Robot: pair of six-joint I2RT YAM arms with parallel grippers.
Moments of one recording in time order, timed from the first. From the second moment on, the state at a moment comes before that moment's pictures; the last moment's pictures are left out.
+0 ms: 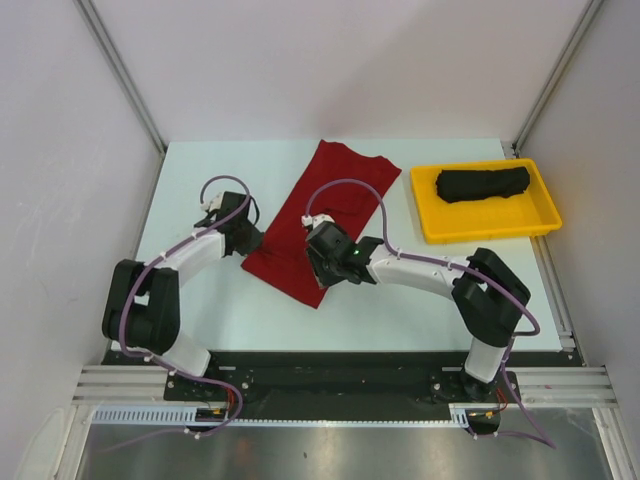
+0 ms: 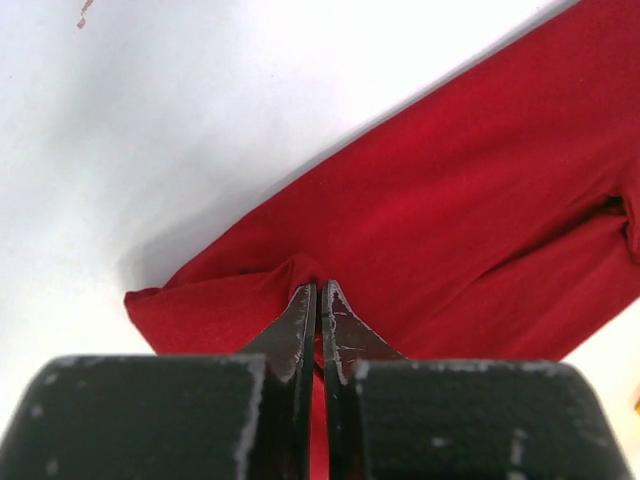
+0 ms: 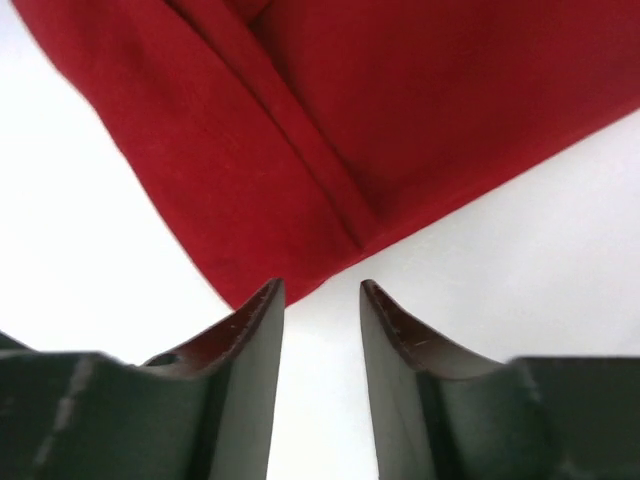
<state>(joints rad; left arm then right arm) -0.25 1.54 0.92 -0.34 -0.15 -0.94 0.97 1.78 1.24 -0.39 0.14 0.43</state>
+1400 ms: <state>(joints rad) -0.37 1.52 0.75 -0.21 -0.04 -0.81 0.97 1.85 1.24 -0.37 0.29 0.57</state>
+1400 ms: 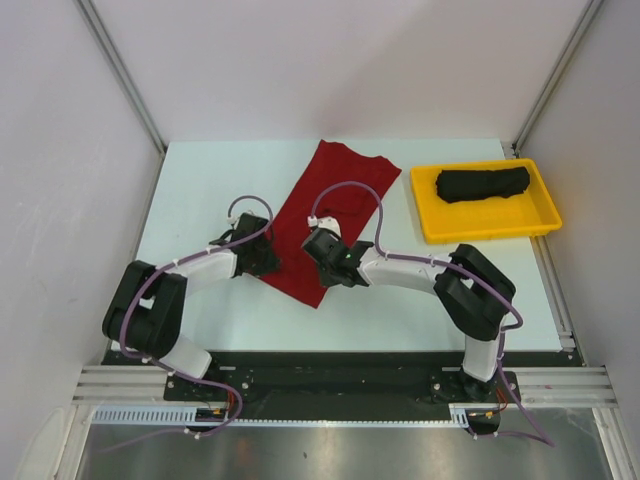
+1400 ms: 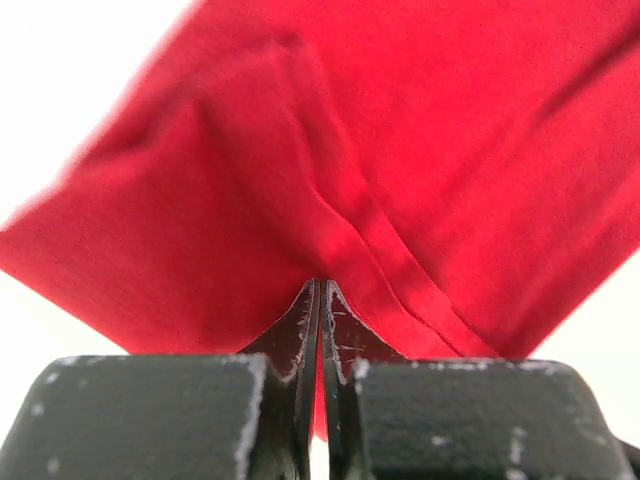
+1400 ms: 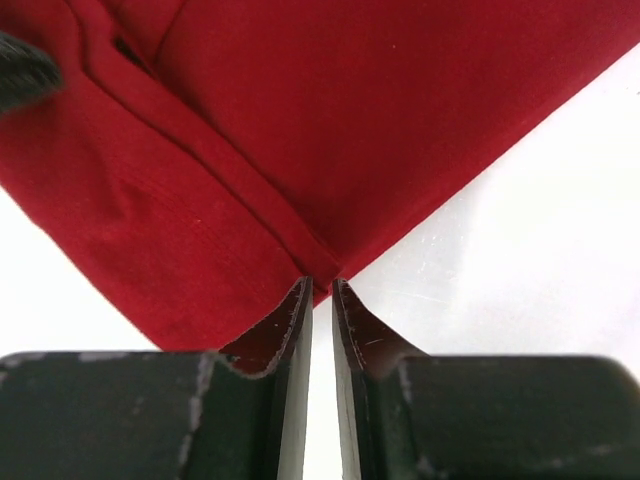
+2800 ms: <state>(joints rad) -0.13 1.53 0.76 -0.22 -0.02 -0.73 1.03 1.75 1.23 -0.25 0.22 0.50</state>
